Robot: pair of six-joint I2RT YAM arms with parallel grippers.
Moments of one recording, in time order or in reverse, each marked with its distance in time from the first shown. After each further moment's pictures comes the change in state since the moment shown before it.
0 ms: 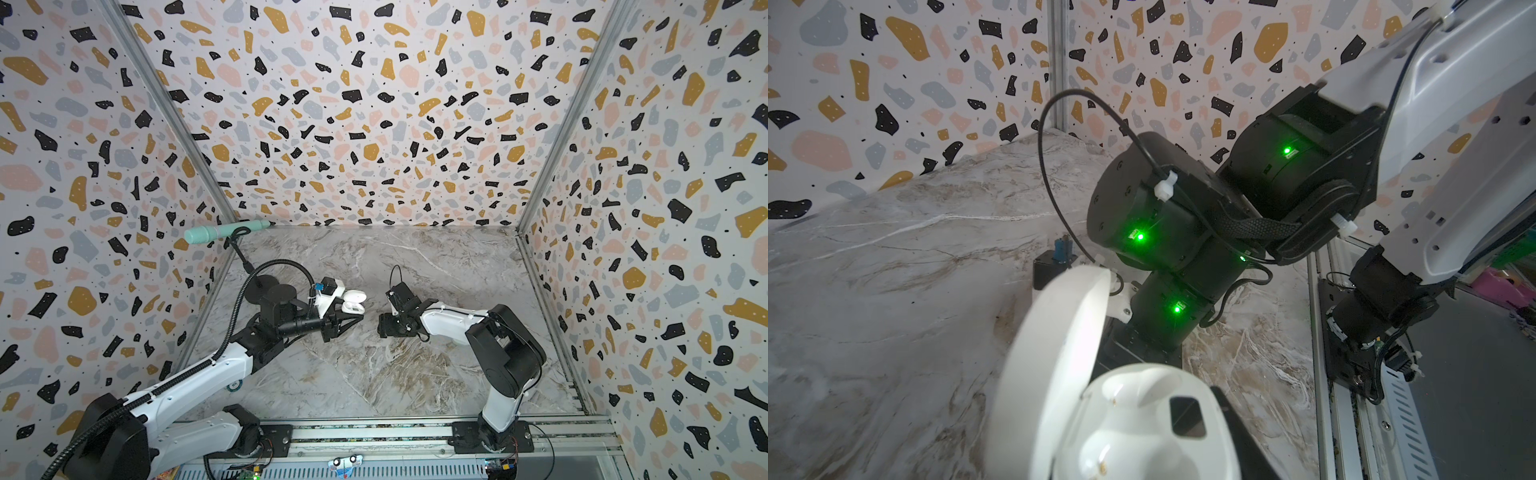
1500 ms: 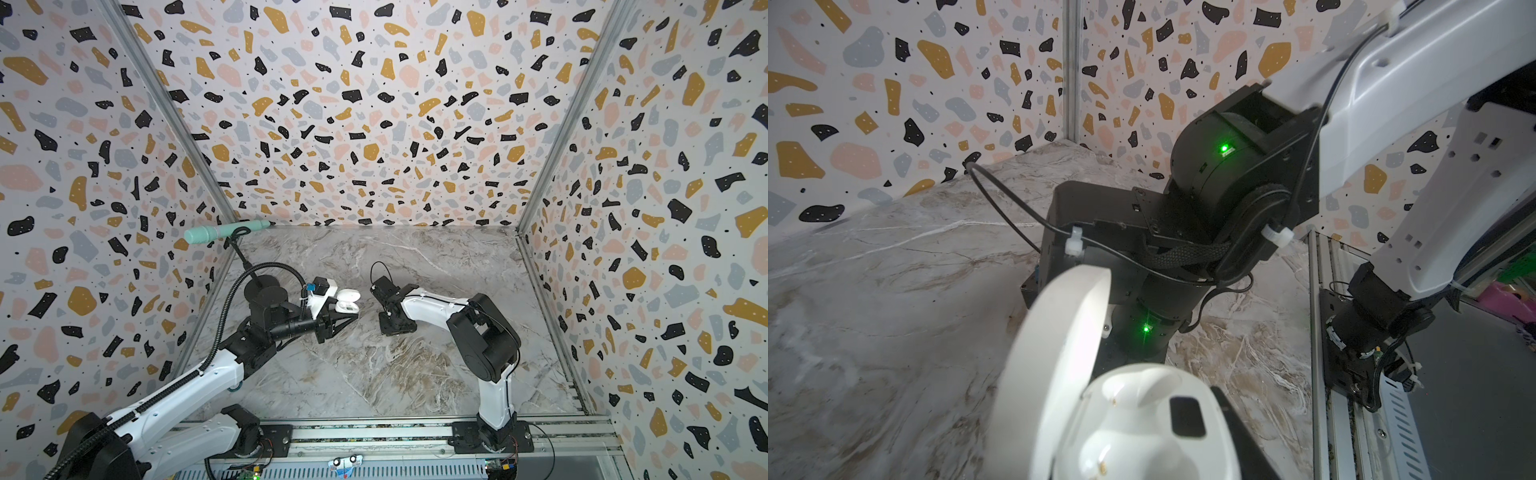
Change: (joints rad) left arm 0.016 -0.090 -0.008 -0.053 -0.018 -0.031; right arm 0.054 0.164 0.271 -0.385 0.215 -0.039
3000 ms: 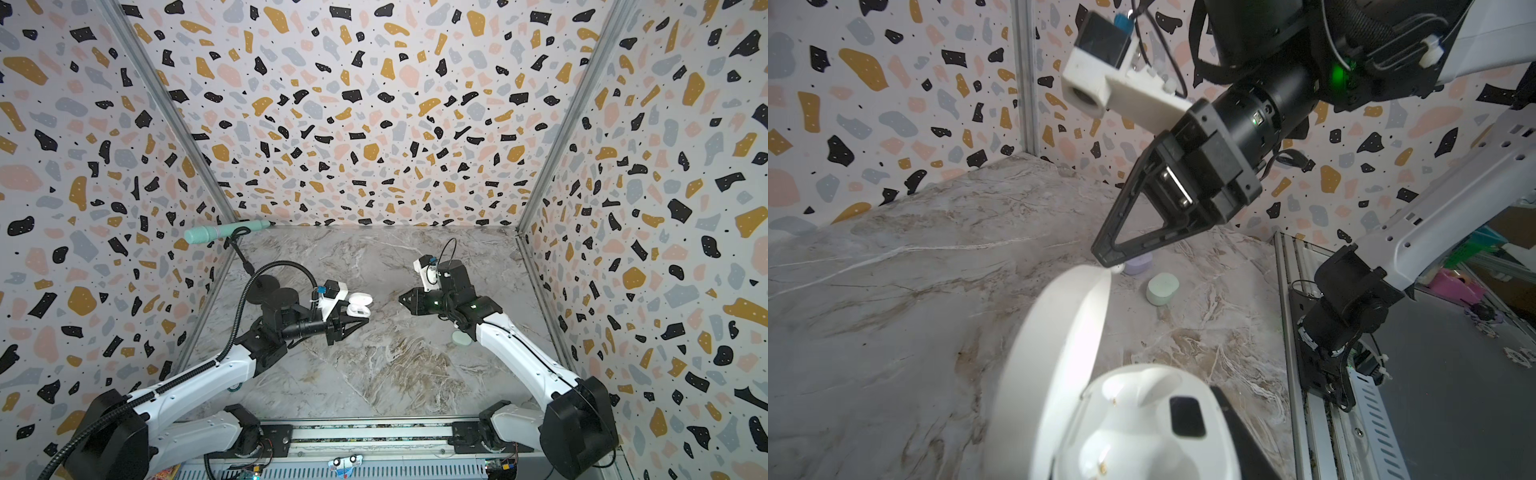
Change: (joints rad) left arm -0.088 0.119 -0.014 0.197 0.057 -0.023; right arm -0.298 -0.717 -0.336 0.355 -0.563 -0.104
